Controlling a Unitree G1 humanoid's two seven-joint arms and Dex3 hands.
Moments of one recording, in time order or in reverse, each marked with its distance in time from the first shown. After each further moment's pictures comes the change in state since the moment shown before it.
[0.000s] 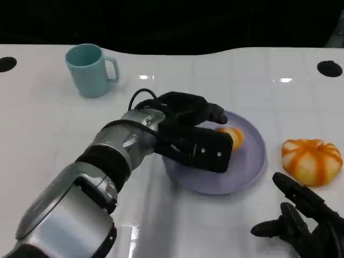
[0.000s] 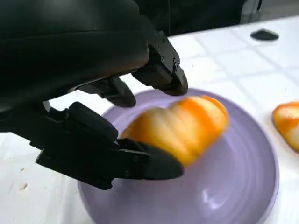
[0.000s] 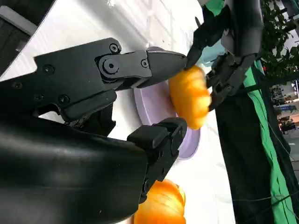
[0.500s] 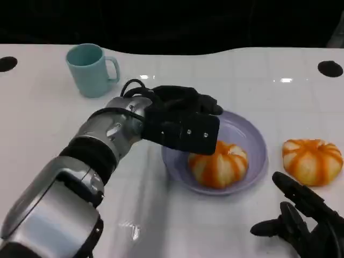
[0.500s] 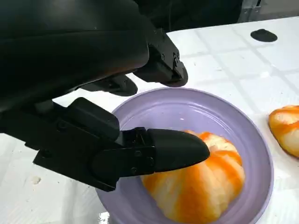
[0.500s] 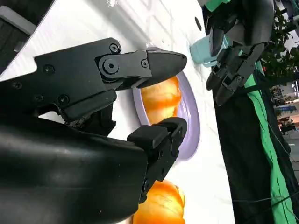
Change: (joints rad) left arm 0.026 0.077 0.116 -0.115 -0.157 -0.043 -0.178; right arm -0.005 0.000 0.002 0.002 -0.004 -0.005 0.001
